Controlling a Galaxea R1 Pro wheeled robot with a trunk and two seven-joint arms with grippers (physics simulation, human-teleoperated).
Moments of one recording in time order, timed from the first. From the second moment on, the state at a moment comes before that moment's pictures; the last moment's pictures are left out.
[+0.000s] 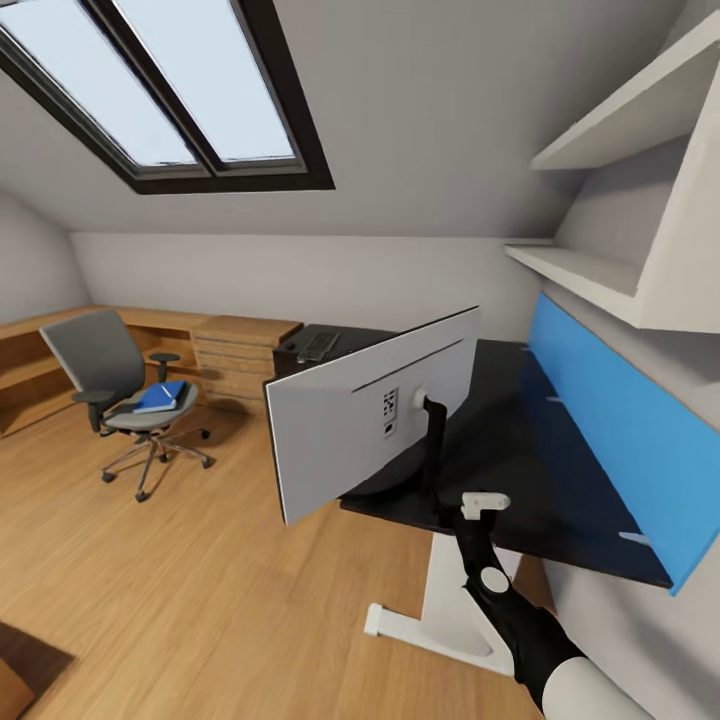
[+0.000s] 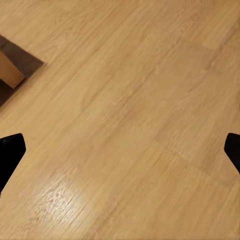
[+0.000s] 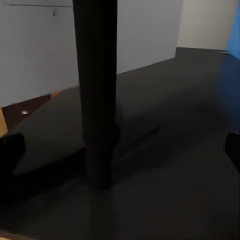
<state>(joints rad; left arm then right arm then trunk) 0.07 -0.03 0.39 -0.90 -0.08 -0.07 0.05 -0.56 -0.04 0.39 -0.71 -0.23 -0.32 -0.31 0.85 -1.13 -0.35</state>
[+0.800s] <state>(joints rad) 0.07 -0.03 0.39 -0.90 -0.08 -0.07 0.05 -0.56 -0.04 0.39 -0.70 -0.23 -0.33 -0.31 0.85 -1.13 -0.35</state>
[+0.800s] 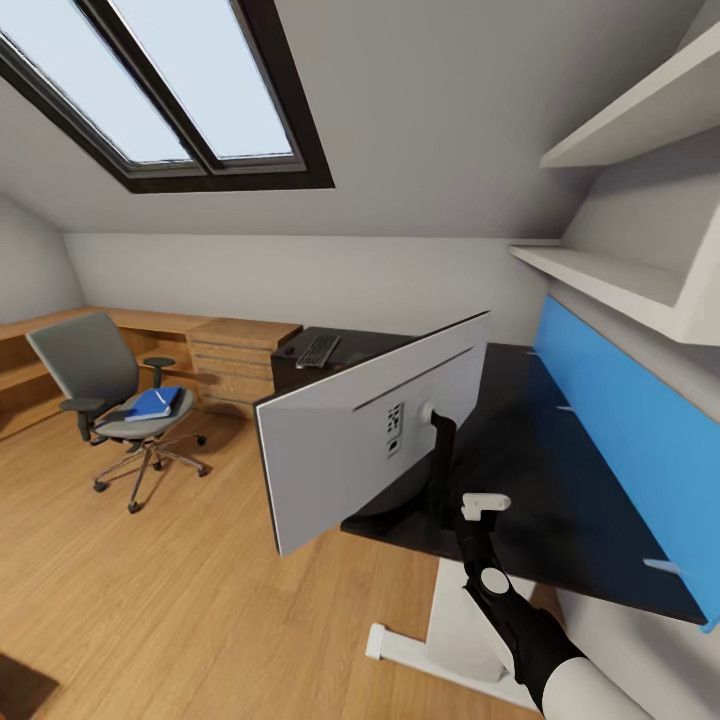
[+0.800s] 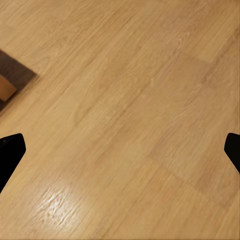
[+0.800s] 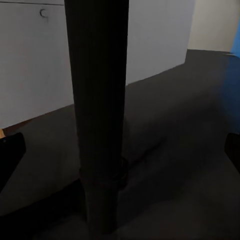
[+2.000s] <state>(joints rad) 0.07 -0.03 0.39 -0.90 -0.08 -0.09 0.05 -0.56 -0.04 0.39 -0.70 -0.23 -0.33 -0.31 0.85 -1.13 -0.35</state>
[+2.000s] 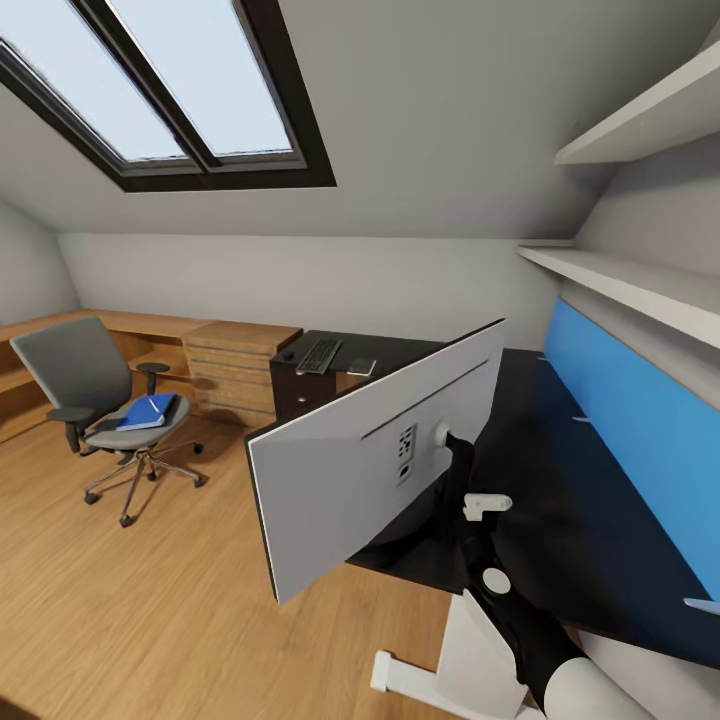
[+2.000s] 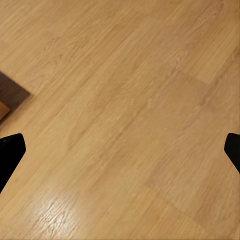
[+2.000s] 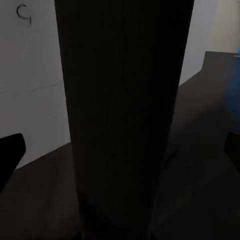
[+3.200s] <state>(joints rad) 0.07 -0.03 0.39 -0.90 -0.08 -0.09 0.05 -0.56 -0.05 0.39 -0.68 -0.23 -0.33 -0.31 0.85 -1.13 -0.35</state>
